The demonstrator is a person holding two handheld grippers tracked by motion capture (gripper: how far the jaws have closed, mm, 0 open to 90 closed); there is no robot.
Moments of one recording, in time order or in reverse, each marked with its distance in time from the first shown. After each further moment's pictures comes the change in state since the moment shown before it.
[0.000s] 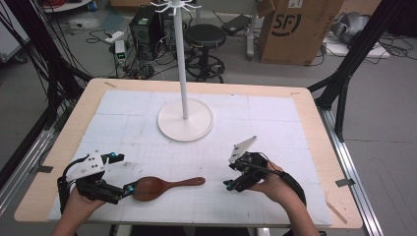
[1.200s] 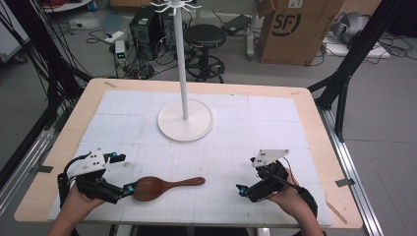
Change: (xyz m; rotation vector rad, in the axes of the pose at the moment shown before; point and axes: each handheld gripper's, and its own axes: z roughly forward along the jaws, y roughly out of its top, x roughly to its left) left arm 0.001 0.009 0.001 0.045 -0.045 -0.008; right arm 0.005 -0.050 -0.017 -0.214 -0.155 0.110
